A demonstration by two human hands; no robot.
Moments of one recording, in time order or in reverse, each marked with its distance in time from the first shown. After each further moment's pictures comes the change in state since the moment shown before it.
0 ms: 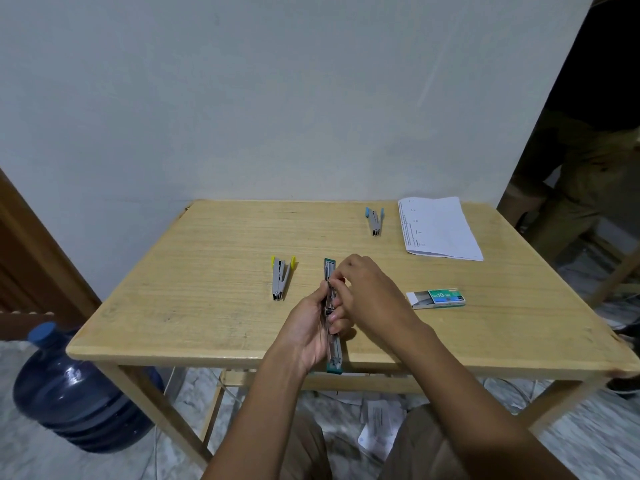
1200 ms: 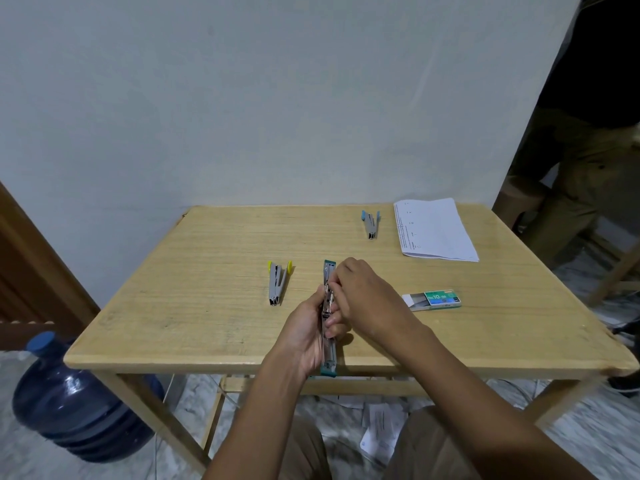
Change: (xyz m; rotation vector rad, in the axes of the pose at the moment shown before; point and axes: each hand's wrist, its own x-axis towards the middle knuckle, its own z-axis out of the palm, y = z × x) left_hand 0.004 -0.002 0.001 -0.003 0.000 -0.014; right_hand 0.001 0.005 -0.001 -0.141 -0.081 -0.073
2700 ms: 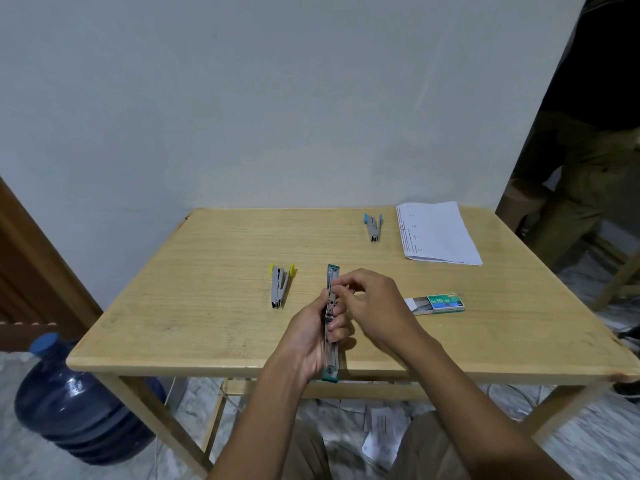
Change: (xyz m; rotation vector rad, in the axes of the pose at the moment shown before) left_hand 0.002 0.001 -0.008 0.188 -0.019 -0.046; right_hand -0.010 0.005 0.005 0.590 0.157 0.223
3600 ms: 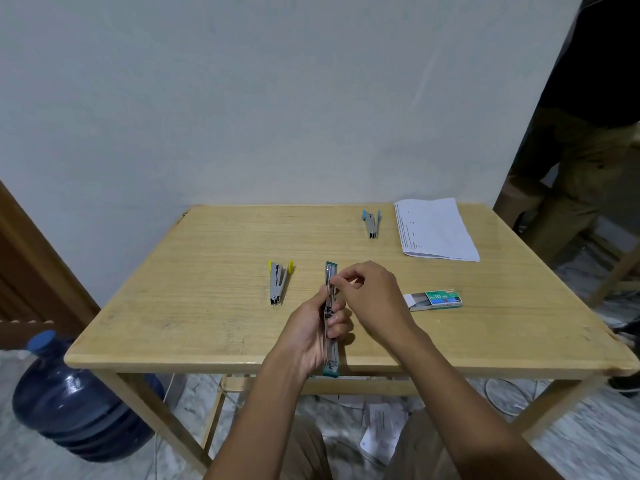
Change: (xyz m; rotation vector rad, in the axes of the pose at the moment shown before) left_hand 0.004 -0.002 -0.001 -0.052 0.006 0.000; right_hand 0.005 -0.006 0.002 -0.064 0.086 0.140
